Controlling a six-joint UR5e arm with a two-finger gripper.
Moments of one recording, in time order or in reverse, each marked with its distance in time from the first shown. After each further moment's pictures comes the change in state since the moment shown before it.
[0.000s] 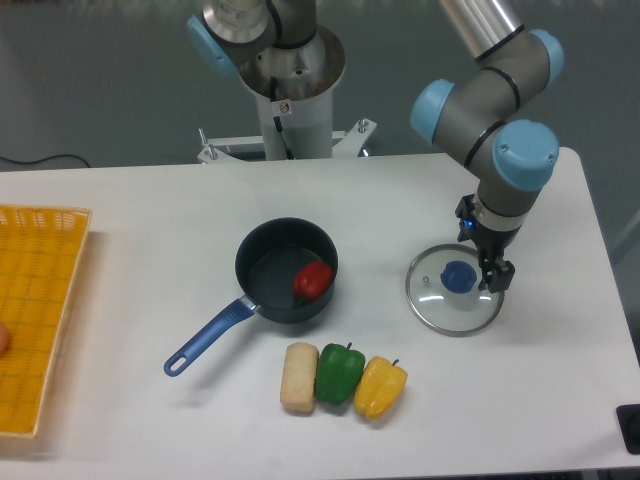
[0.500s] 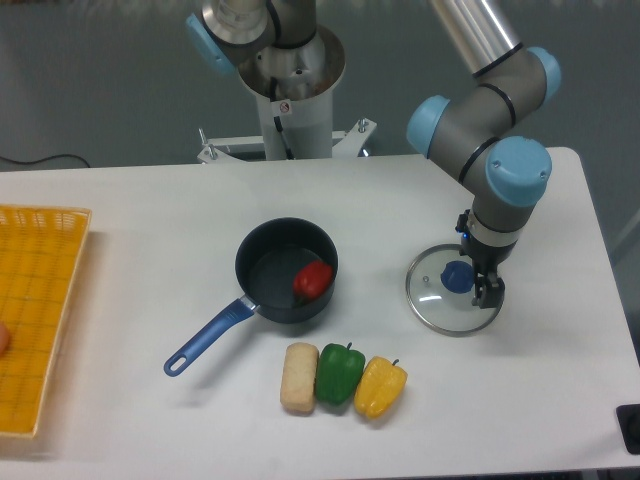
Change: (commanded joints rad) arm -0.008 -0.012 0.000 0.017 0.002 0.077
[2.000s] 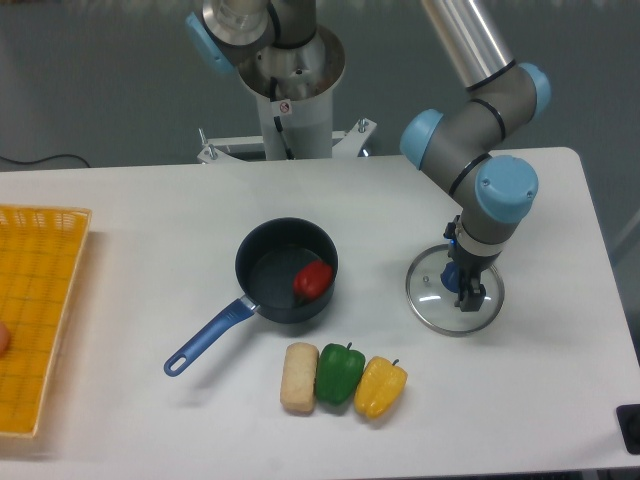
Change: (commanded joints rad) arm -0.008 -0.029 -0.038 0.005 0.006 0.003
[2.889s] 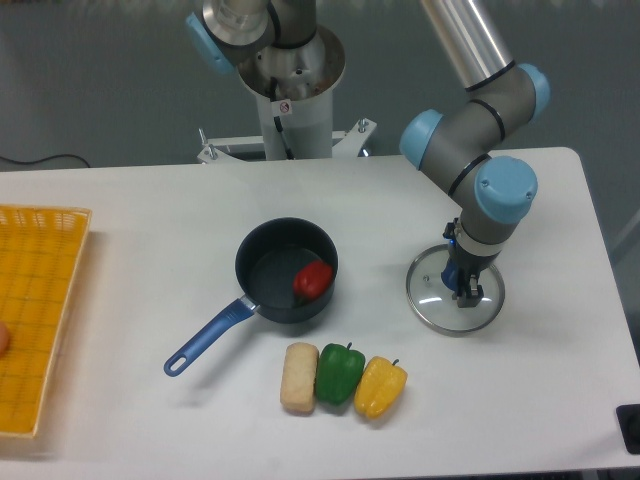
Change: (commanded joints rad) arm 0.002 0.005 0.003 -0.002 0.005 0.002
